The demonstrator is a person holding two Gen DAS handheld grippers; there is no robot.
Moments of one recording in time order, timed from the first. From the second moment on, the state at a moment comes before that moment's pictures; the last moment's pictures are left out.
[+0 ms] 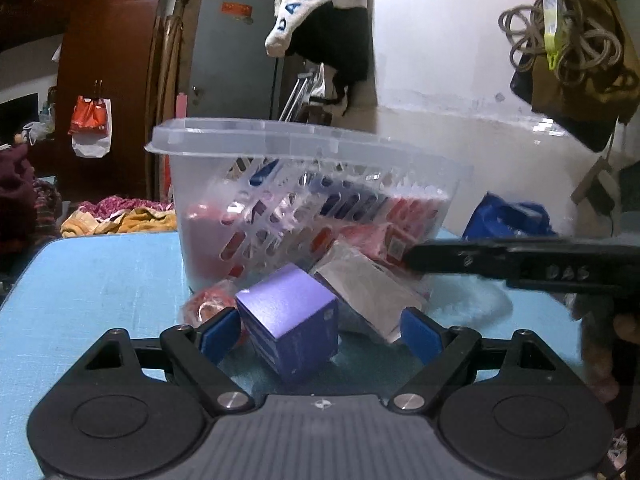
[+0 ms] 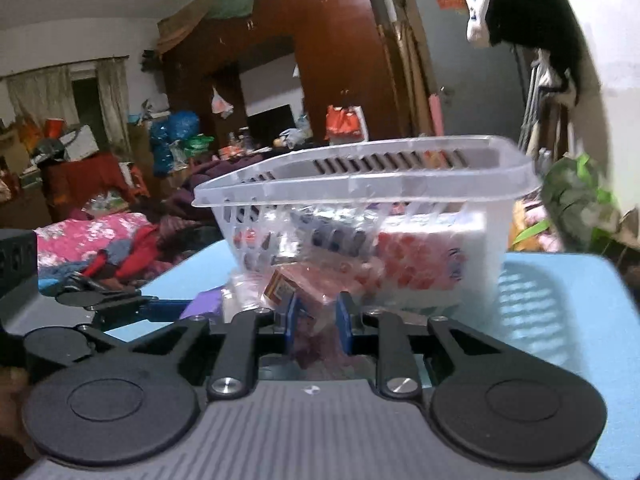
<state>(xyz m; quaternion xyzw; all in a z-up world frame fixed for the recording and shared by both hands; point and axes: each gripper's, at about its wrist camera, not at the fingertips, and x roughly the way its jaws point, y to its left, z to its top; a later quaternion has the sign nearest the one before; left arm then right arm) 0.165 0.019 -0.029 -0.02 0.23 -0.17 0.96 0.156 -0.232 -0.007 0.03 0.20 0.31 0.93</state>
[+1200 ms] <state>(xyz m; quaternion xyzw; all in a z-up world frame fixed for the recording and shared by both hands) 0.166 0.010 -0.027 -0.05 0.21 -0.16 0.96 0.143 -0.248 -0.015 0.04 0.18 0.29 0.94</state>
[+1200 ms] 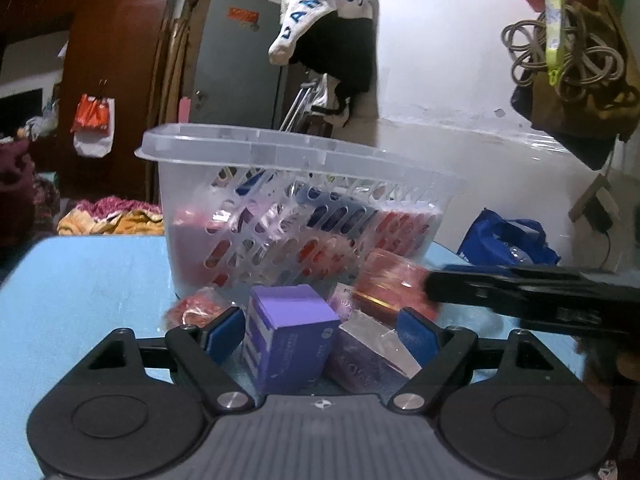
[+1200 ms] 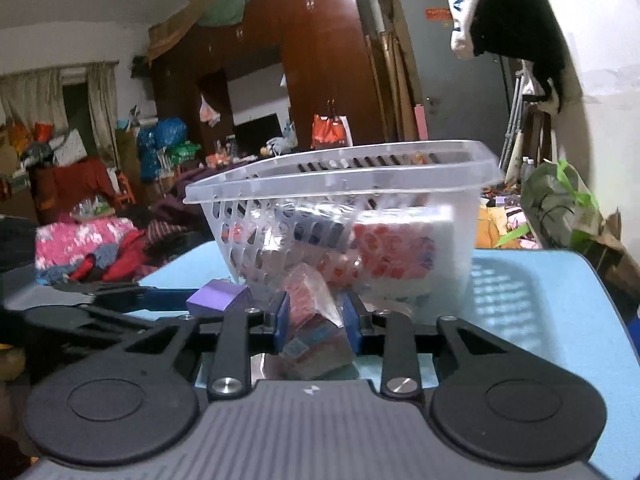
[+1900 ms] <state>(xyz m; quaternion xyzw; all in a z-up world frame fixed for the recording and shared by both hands) 0.180 0.017 -0.033 -0.11 0.25 -0.14 0.95 0.149 -0.255 -0.035 0.05 0.22 0.31 0.92</state>
